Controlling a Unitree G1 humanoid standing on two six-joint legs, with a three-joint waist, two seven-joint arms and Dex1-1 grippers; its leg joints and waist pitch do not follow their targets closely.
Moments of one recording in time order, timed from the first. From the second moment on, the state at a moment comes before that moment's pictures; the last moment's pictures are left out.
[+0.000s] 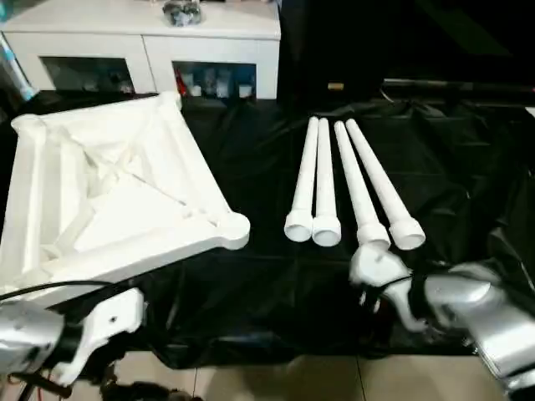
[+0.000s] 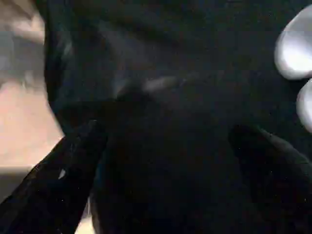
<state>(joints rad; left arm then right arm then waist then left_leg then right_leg) 0.08 0.86 -0.25 -0.48 -0.25 0.70 -1.12 -0.10 -0.88 0.15 -0.15 0.29 0.45 1.10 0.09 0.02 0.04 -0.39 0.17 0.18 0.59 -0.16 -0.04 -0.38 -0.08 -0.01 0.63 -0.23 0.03</state>
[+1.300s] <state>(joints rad) -0.29 0.54 -0.17 -0.30 -0.35 0.69 -0.90 -1.03 -0.18 -0.07 1.04 0.23 0.54 0.28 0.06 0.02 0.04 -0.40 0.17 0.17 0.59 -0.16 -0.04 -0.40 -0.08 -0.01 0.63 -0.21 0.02</state>
